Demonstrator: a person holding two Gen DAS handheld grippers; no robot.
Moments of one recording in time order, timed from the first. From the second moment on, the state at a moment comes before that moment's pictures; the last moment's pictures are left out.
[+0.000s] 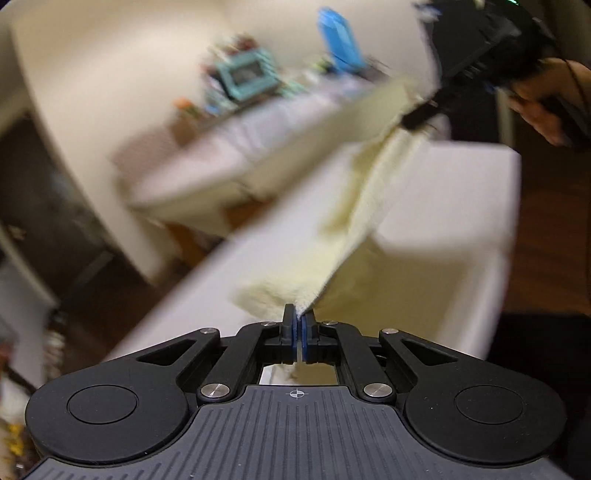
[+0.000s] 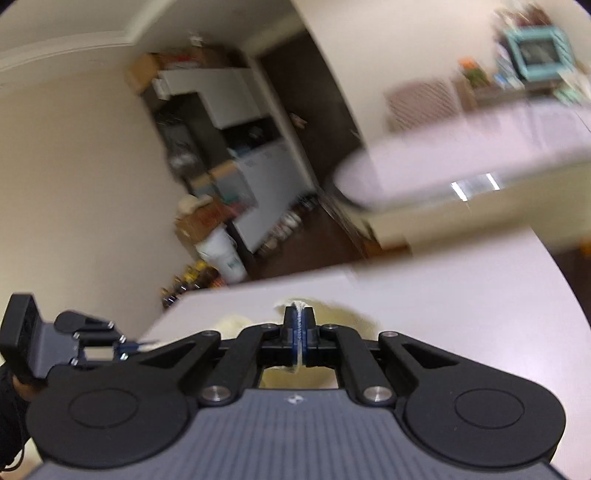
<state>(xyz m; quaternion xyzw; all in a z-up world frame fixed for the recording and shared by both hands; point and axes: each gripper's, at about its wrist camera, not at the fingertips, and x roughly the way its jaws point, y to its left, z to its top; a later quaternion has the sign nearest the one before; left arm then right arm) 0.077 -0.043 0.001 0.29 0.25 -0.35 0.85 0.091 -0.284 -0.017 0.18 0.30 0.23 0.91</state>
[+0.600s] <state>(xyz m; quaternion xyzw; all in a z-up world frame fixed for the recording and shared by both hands) 0.074 -0.042 -0.002 0.24 0.32 -0.42 0.82 0.067 -0.297 -0.037 0.16 0.32 0.21 0.91</state>
